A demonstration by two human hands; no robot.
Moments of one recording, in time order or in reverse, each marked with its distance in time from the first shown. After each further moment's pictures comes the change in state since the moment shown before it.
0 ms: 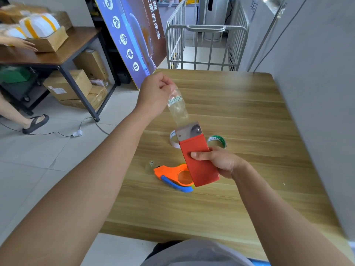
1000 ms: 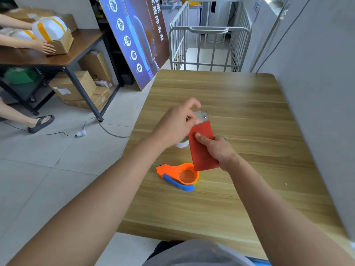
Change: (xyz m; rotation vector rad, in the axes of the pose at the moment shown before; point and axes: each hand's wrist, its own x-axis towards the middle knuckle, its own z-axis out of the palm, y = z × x) left_hand -0.057 -0.006 0.030 0.233 -0.319 0.193; right_hand 0.012 -0.014 0.011 -0.038 0.415 -0.046
